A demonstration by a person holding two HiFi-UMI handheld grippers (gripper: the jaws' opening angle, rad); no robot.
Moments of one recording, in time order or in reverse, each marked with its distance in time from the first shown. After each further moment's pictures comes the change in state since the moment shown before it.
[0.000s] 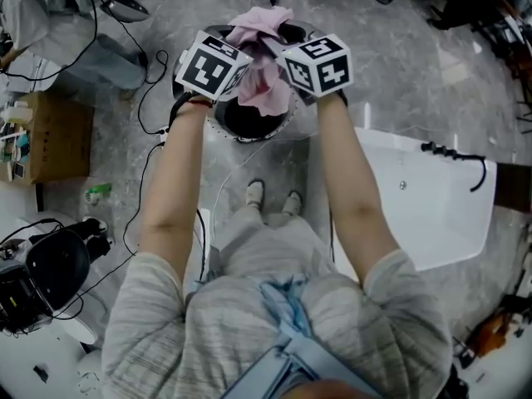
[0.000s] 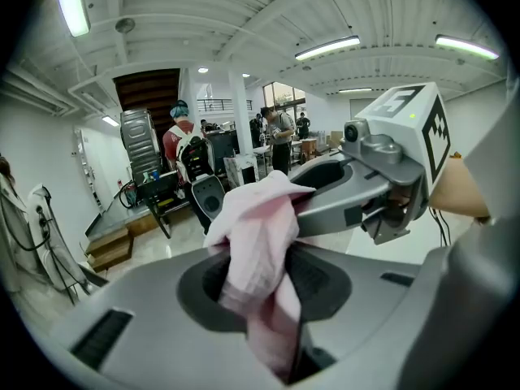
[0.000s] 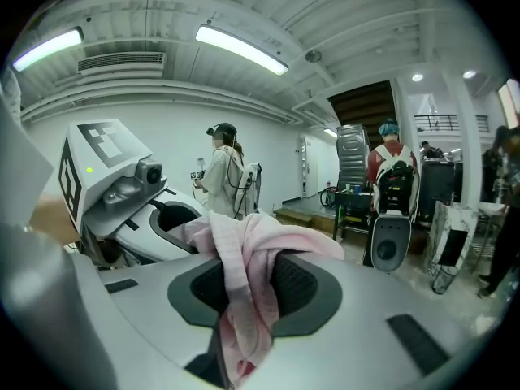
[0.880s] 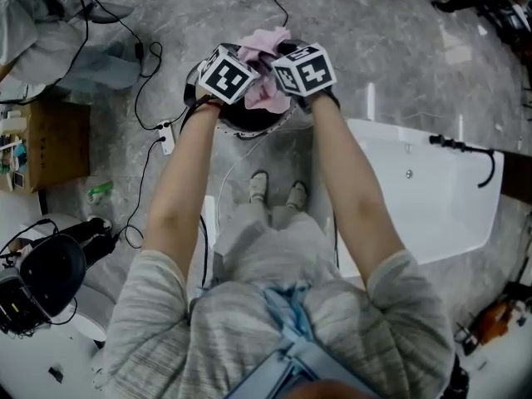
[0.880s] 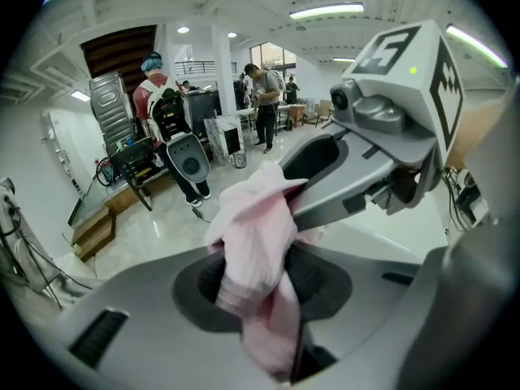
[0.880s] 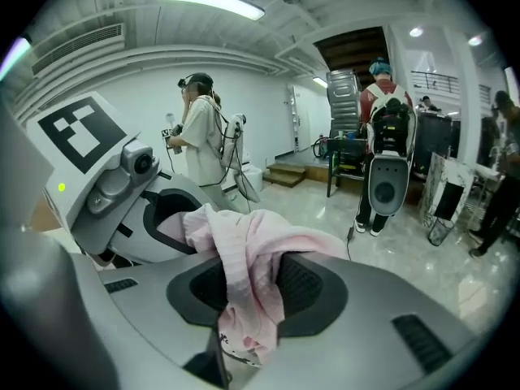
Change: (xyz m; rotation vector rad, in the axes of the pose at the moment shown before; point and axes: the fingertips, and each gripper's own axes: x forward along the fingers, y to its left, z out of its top) left arm 0.111 -0.028 -0.094 0.060 0.215 -0.102; right arm 0.049 -0.032 -0.152 0.108 0.312 -0.023
